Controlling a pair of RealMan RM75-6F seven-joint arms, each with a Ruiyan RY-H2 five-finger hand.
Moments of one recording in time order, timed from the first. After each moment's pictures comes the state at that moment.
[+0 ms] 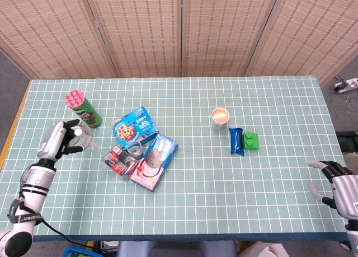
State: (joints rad) left arm -0.50 -1.04 -0.36 -1.96 0.97 1.11 -0.07; right arm 0.02 -1.09 0.04 -1.53 -1.62 1.60 0.14
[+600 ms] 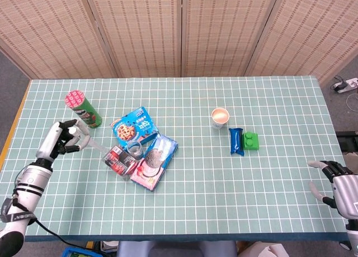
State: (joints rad) left arm -0.47 -0.96 -0.40 -1.97 0.97 0.95 -0.41; right arm 0.02 -1.09 0.04 -1.53 -1.61 1.60 0.14
